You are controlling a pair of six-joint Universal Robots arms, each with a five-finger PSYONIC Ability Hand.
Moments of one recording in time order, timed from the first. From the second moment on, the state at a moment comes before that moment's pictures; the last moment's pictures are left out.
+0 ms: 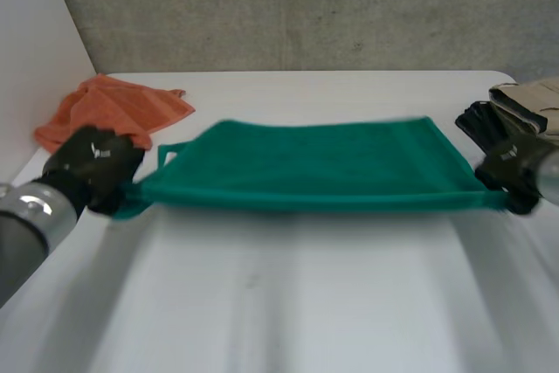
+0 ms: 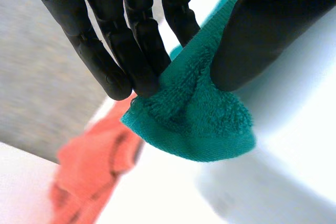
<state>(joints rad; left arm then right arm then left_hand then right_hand) 4.56 -1.60 -1.85 3.14 -1.33 3.86 1.63 -1.21 1.37 0.50 1.42 2.11 1.16 1.20 1.20 1.20 0.96 1.14 1.18 1.18 1.20 0.99</state>
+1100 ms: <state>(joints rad) 4.48 -2.07 -1.43 3.59 -1.43 3.72 1.76 -1.00 1.20 -0.20 1.43 2.47 1.16 1.20 1.20 1.20 0.98 1.14 1.18 1.19 1.20 1.02</state>
